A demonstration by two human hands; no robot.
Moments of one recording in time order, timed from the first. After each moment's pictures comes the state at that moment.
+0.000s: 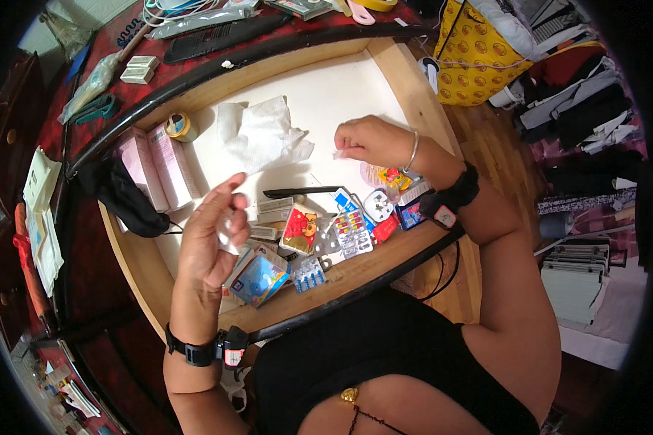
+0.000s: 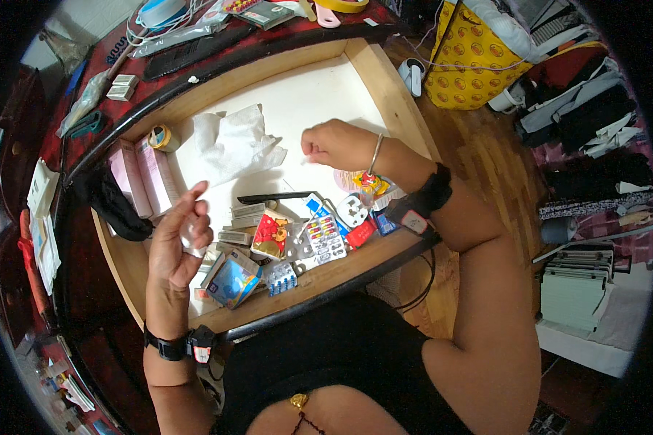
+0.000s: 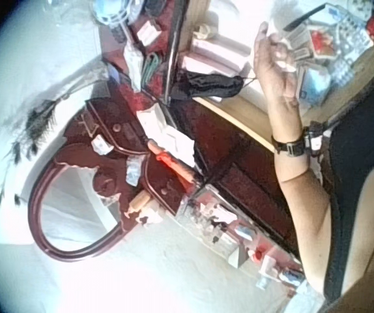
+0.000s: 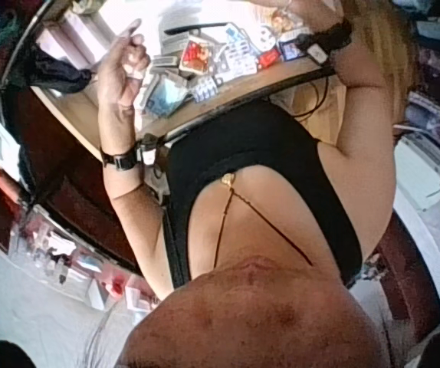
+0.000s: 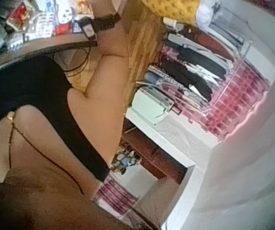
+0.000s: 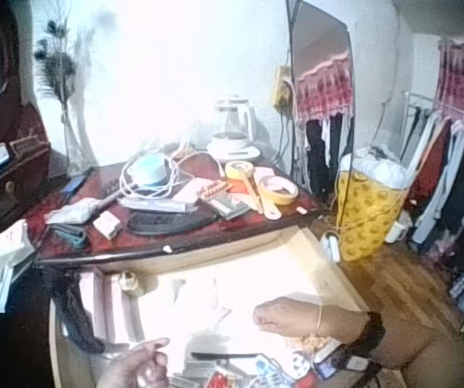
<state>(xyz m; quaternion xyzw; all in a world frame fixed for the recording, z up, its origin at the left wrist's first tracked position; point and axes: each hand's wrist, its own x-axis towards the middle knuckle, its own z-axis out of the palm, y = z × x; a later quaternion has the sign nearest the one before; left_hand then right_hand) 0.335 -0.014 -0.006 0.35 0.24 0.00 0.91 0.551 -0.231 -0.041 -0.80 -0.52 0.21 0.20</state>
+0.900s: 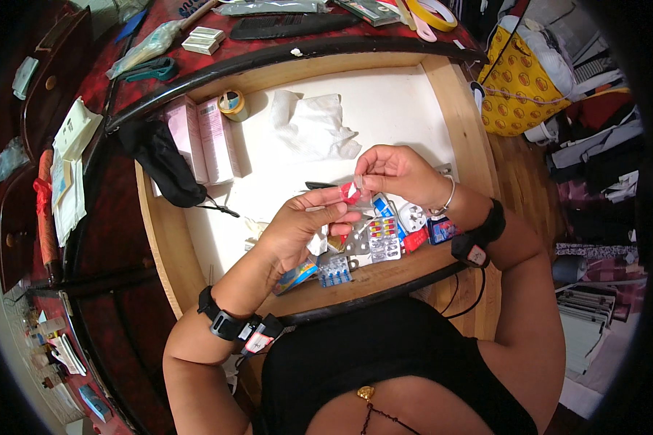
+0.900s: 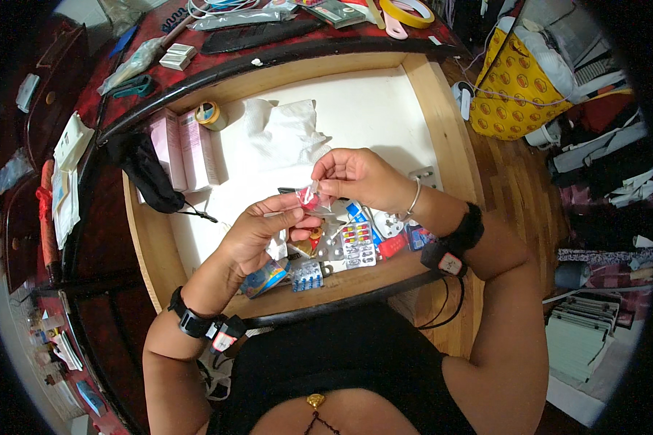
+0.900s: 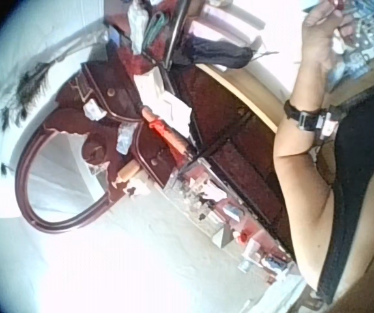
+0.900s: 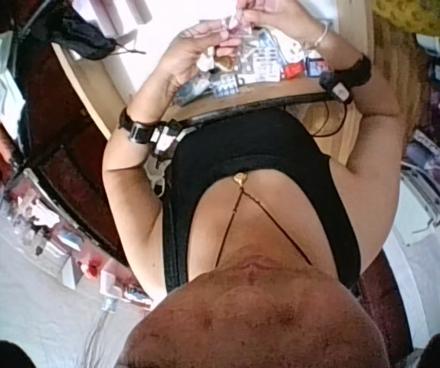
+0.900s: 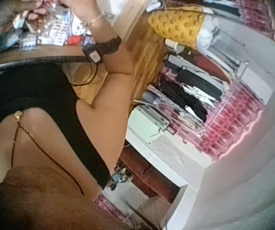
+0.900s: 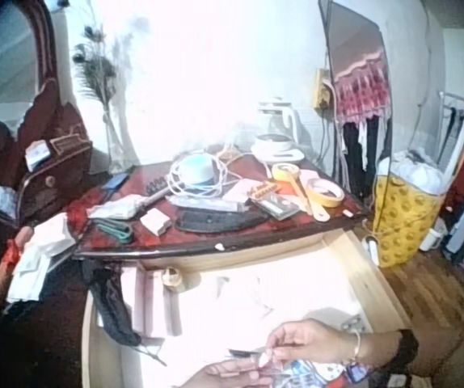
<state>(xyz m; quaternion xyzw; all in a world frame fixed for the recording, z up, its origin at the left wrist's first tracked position) 0.342 -0.046 -0.037 0.37 0.22 -0.15 0.89 0.495 -0.210 -0.036 -0.53 -0.31 0.51 0.61</state>
